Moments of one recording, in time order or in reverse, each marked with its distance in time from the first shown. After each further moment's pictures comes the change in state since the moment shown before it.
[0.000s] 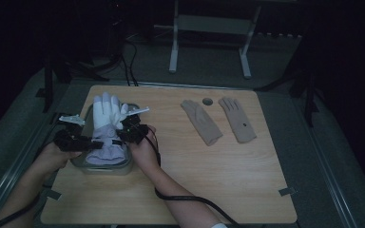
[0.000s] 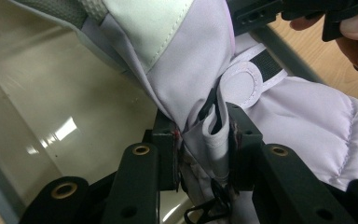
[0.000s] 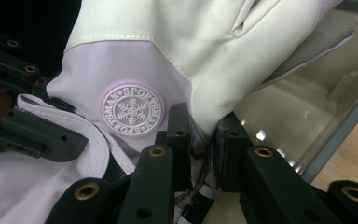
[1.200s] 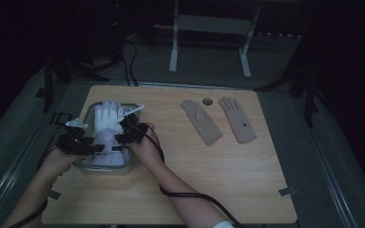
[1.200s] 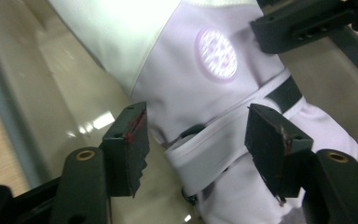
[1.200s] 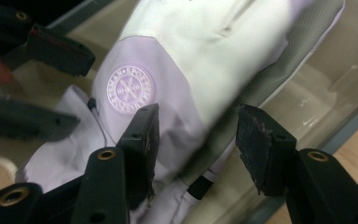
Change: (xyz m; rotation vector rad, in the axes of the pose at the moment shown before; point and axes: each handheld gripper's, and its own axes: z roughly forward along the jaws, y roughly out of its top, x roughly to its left) left arm -0.010 -0.010 0.005 -0.028 0.186 -0.036; right arm -0.005 0.005 0.007 0.118 -0.002 -0.105
